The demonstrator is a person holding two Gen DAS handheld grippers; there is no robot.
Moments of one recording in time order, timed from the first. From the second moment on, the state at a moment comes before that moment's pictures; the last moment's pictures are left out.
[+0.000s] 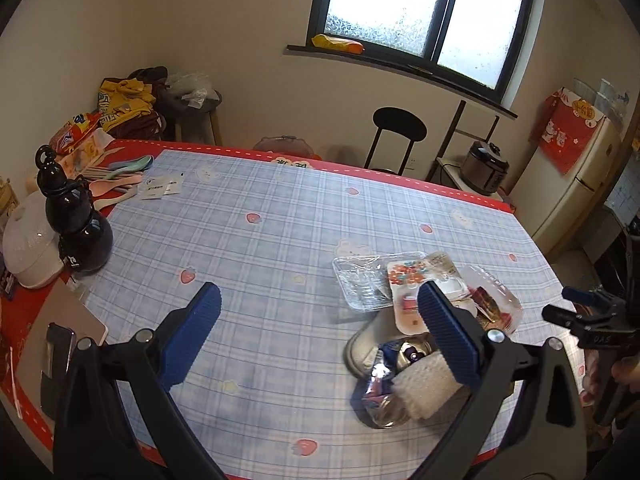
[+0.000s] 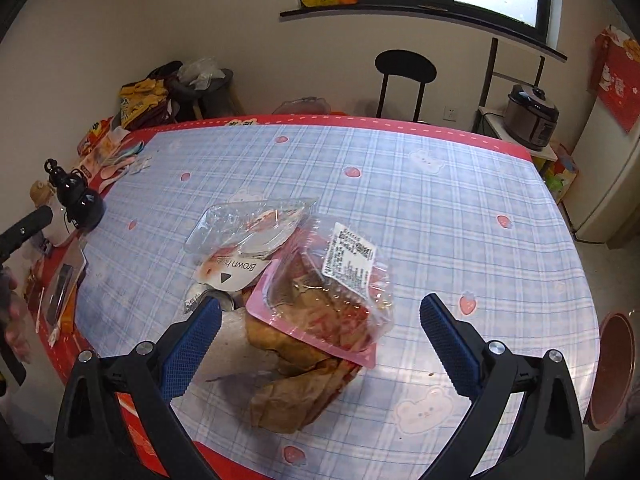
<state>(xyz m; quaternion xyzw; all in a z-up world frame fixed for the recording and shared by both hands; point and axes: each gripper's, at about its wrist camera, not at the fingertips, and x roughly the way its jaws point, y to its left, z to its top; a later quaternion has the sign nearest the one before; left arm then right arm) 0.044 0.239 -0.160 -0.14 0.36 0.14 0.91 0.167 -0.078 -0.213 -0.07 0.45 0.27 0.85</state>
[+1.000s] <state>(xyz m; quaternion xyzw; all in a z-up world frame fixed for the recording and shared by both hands) 0.043 0.259 -0.185 -0.19 0.36 0.11 0.91 0.187 -0.009 -0.271 -0.22 0.48 0.26 0.81</state>
